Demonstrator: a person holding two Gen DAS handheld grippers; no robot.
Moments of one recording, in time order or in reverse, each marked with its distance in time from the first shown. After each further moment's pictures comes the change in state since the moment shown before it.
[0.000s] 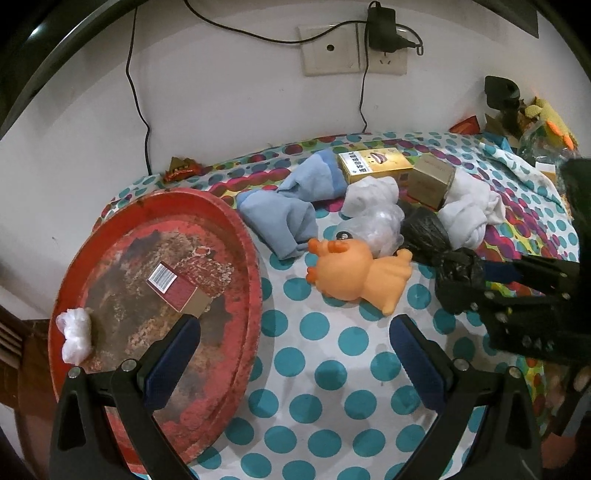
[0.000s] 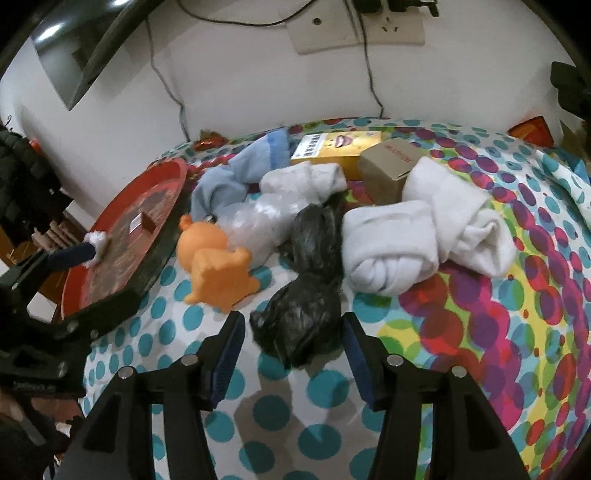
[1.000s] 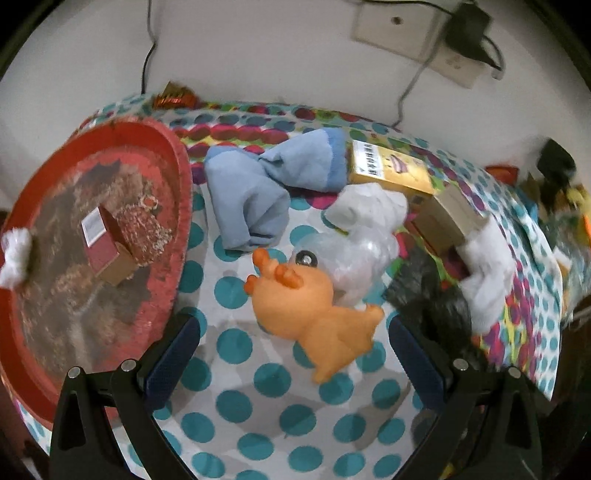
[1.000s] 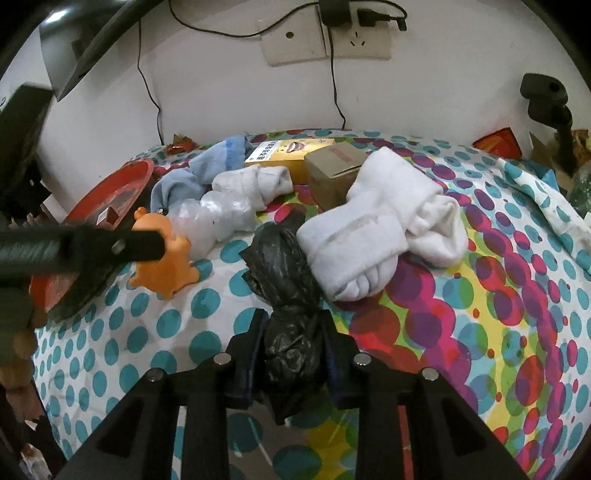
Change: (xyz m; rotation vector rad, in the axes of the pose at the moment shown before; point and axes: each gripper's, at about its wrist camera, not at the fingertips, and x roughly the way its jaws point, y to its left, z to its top) left arm 0.057 -0.016 0.034 -0.385 0.185 -0.083; right arm -0.009 -0.022 -0.021 -0.087 -0.091 -0.131
